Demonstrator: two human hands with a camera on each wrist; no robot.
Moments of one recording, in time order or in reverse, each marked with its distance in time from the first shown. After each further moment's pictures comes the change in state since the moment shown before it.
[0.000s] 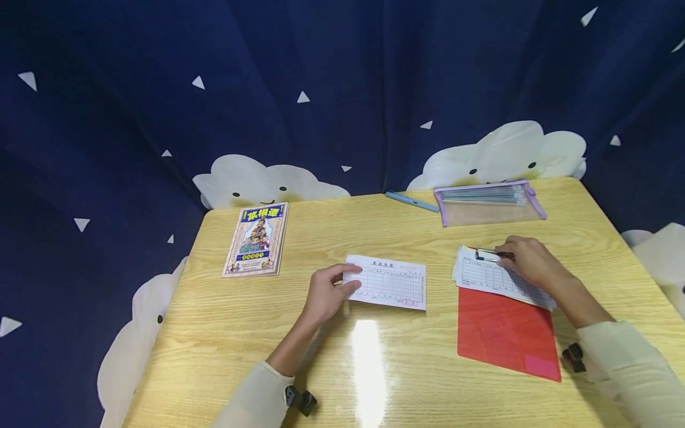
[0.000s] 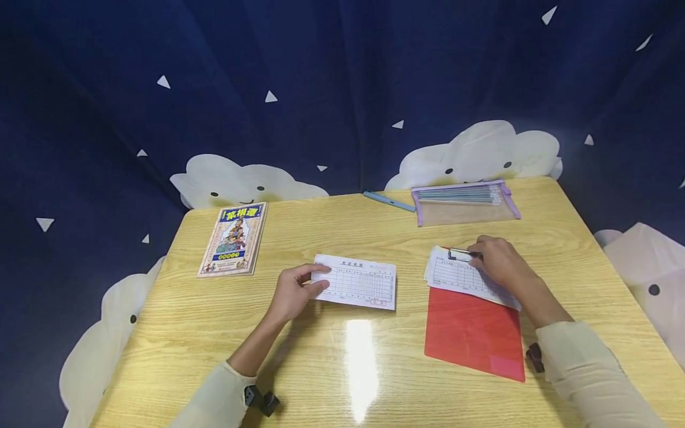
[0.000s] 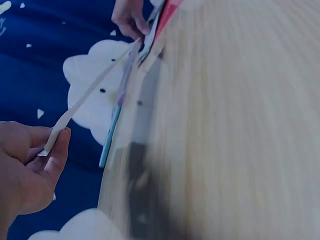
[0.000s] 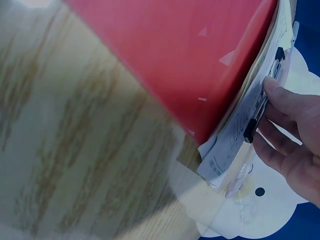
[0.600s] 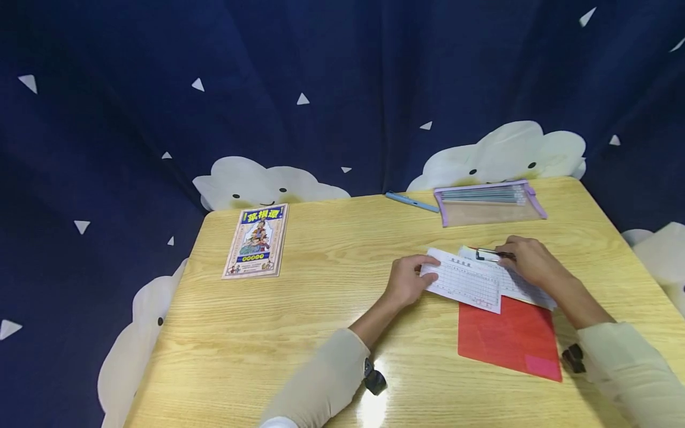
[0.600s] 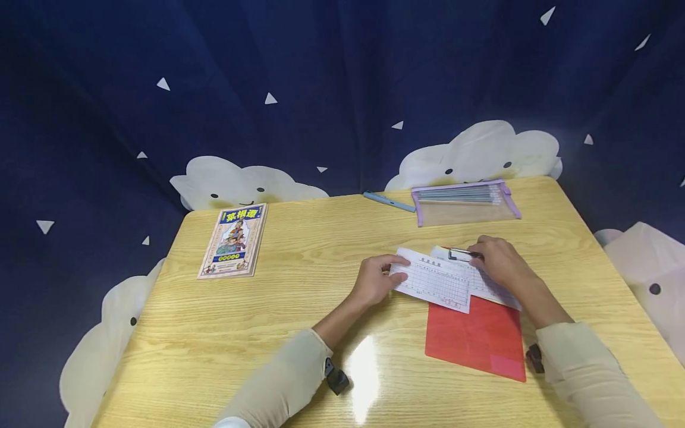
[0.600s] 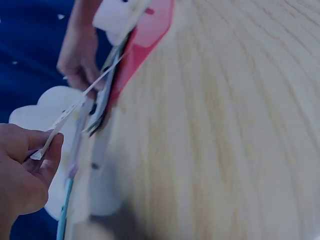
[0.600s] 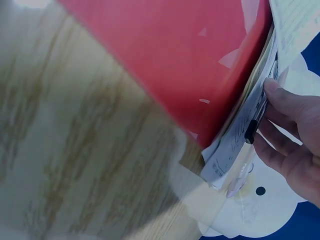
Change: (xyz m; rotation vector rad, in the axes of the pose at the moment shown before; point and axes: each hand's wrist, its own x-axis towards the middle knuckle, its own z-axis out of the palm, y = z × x) left_hand 0.048 0.023 0.131 0.162 -0.127 0.117; right_hand 0.000 0.002 0.002 0.000 0.038 -0.035
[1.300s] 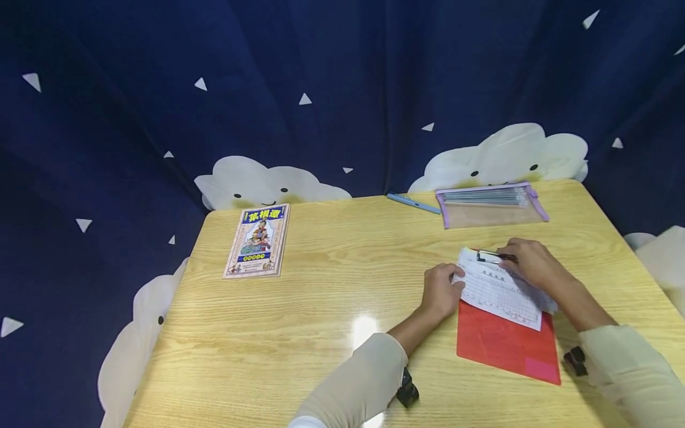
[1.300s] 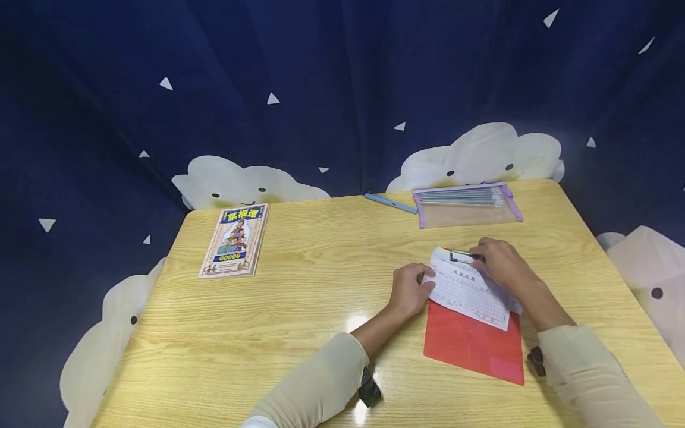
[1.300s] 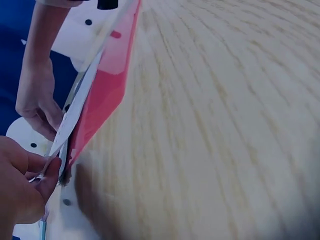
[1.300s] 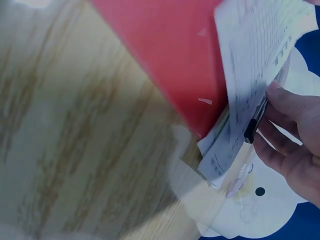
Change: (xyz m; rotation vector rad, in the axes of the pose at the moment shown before) left_hand 0.005 0.013 0.064 0.189 0.122 0.074; right_hand 0.000 0.004 0.001 0.004 0.053 -0.063
